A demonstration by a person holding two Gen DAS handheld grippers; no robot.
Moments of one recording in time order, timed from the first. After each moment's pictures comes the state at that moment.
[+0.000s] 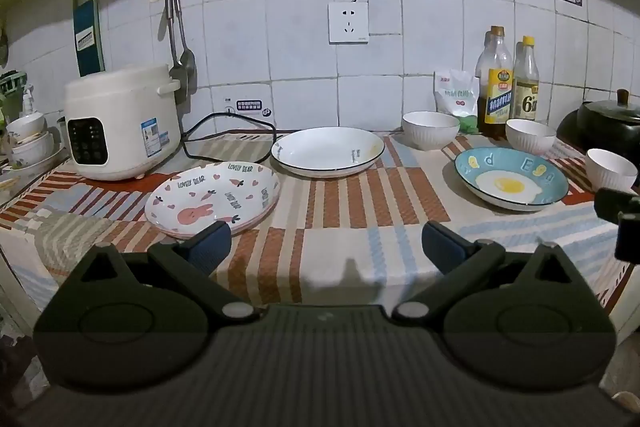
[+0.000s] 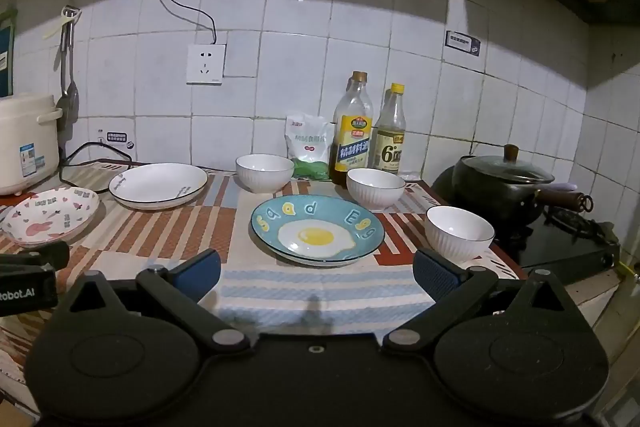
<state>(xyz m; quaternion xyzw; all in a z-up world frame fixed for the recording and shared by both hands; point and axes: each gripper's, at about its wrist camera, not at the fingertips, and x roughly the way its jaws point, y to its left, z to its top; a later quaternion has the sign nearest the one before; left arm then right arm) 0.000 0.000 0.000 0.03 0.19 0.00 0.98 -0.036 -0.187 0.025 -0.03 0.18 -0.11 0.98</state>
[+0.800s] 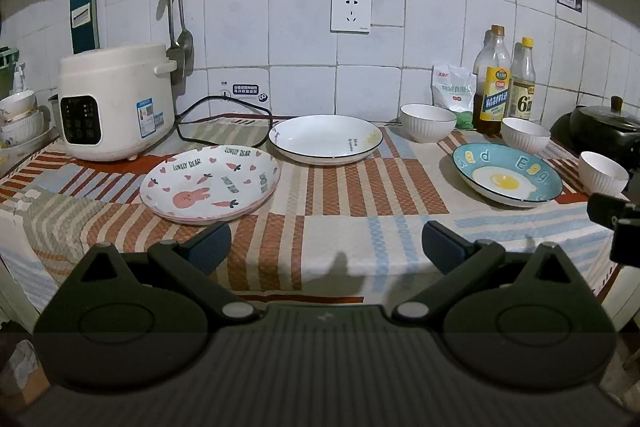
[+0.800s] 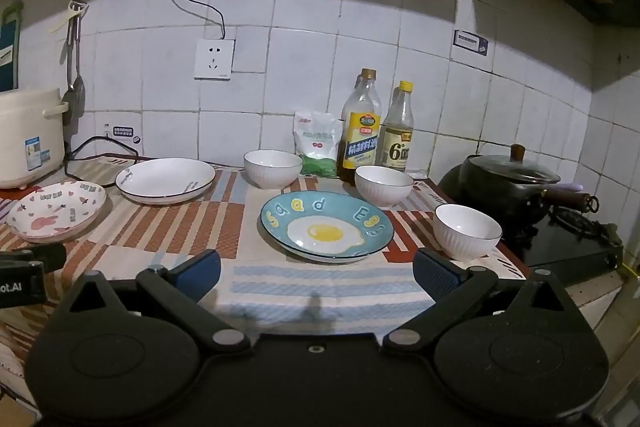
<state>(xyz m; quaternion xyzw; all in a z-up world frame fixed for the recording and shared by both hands) 0.002 0.021 -0.003 0.00 0.21 -0.02 0.98 -0.035 -0.184 0.021 -0.04 0.18 -0.11 0.98</state>
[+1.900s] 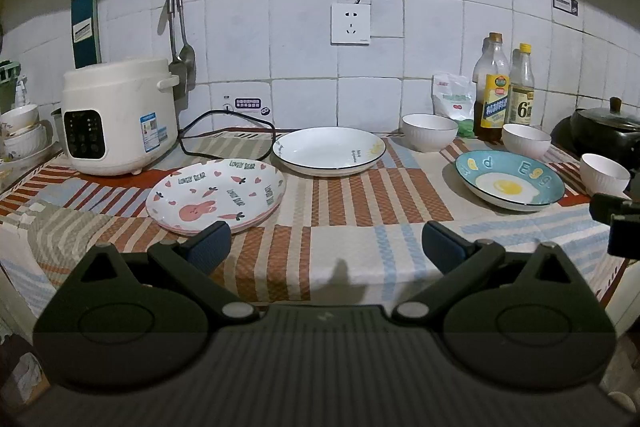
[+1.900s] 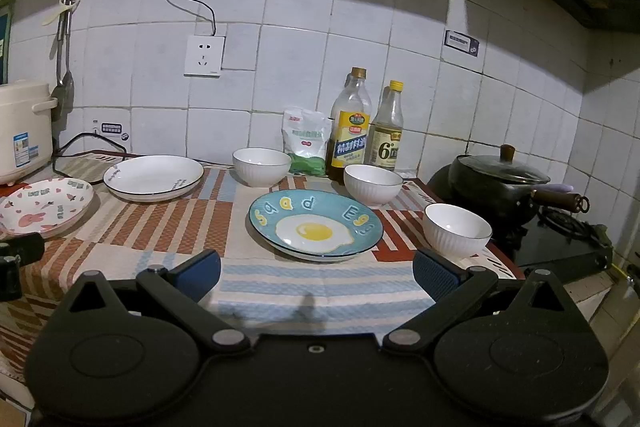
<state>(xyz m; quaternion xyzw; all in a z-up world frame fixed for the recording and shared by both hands) 0.000 0.021 -0.001 0.01 0.19 -0.02 0.98 -0.033 -0.185 0.017 -0.04 0.18 -0.13 0.97</state>
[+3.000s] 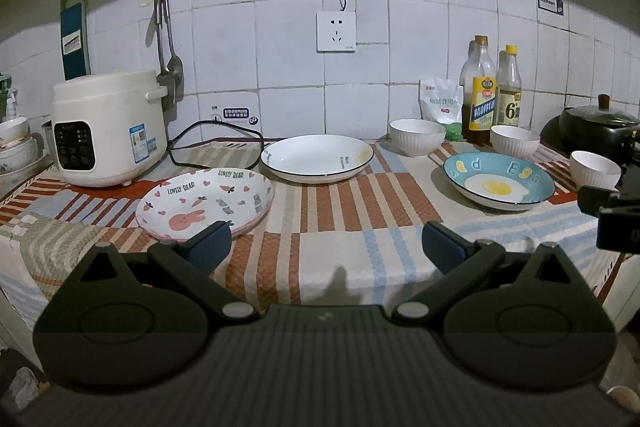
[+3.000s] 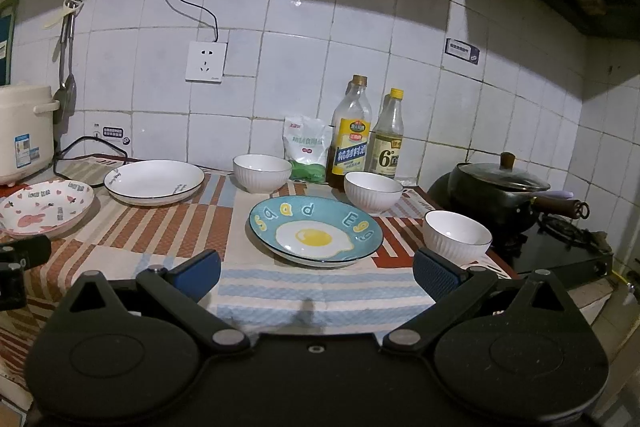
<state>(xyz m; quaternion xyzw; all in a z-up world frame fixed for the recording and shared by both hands) -0.003 0.021 -0.008 0.02 0.18 -0.04 0.98 -0.034 -0.187 0.014 -0.05 0.17 -0.12 0.98</state>
